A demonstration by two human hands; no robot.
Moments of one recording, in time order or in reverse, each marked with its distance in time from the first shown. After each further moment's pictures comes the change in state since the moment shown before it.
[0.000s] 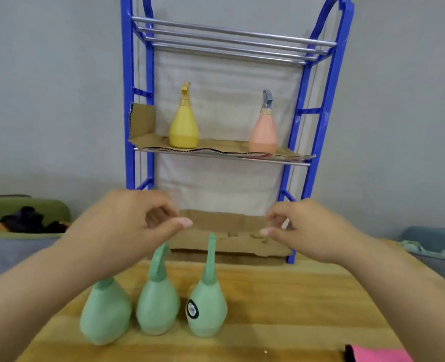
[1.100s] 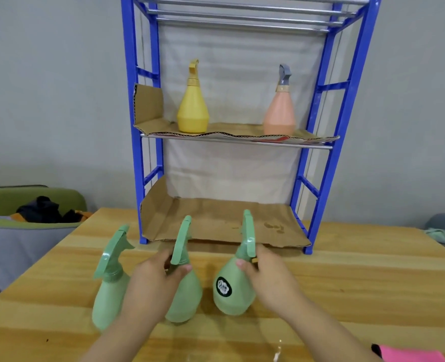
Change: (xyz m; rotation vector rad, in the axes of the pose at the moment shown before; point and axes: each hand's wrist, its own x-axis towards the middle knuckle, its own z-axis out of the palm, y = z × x) left_hand -0.028 -0.069 0.143 -0.282 0.041 -0.417; right_hand 0.018 -0.026 0.150 0.558 0.025 0.193
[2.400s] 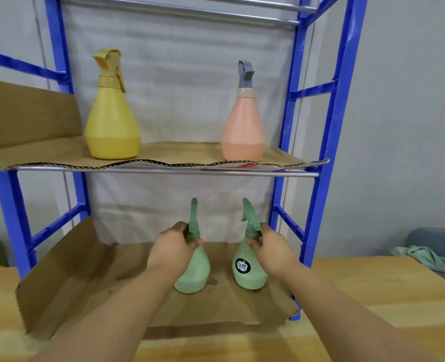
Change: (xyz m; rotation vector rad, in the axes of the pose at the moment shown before) left_hand 0.229 0.078 0.149 0.103 -0.126 0.074; right_hand 0.223 0.119 -0.071 -0.130 0.172 0.079
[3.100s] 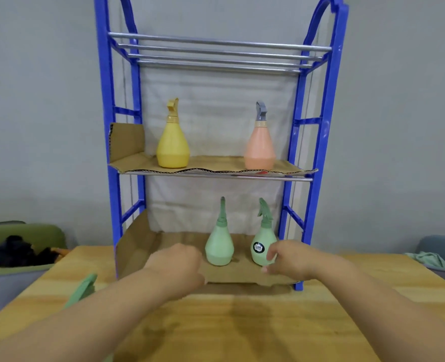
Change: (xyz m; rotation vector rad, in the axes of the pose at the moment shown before) left_hand -0.159 0.019 -0.120 0.660 -0.315 0.127; right_hand -0.132 -0.070 -0.072 -0.451 -0.431 -0.025
